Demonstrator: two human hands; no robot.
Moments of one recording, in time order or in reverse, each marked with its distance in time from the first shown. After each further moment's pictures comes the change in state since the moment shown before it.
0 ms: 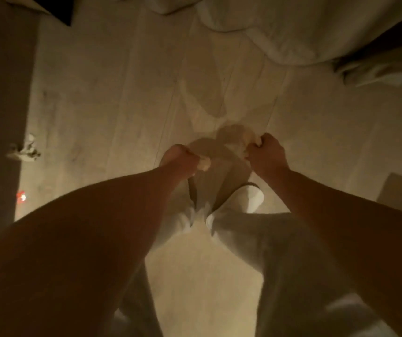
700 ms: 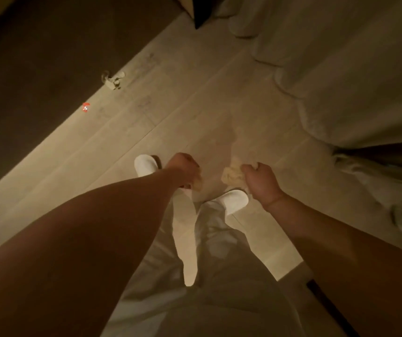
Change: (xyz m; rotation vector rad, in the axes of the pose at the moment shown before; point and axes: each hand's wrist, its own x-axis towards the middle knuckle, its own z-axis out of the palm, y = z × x) left_hand -0.255 -0.113 -0.087 -0.573 -0.013 -0.157; right_hand -0.254 -0.094 -0.034 -0.150 -0.290 -0.177
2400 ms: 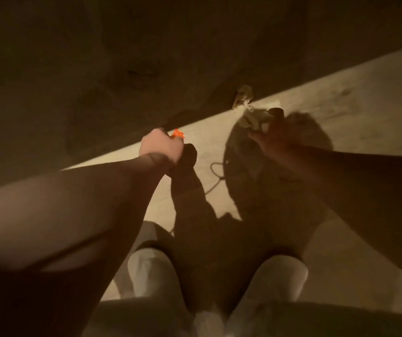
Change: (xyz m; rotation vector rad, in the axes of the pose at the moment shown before) left_hand 0.595 -0.305 -0.443 -0.214 0.638 -0.182; right_hand 0.467 -0.273 0.654 -0.921 0.032 -0.545
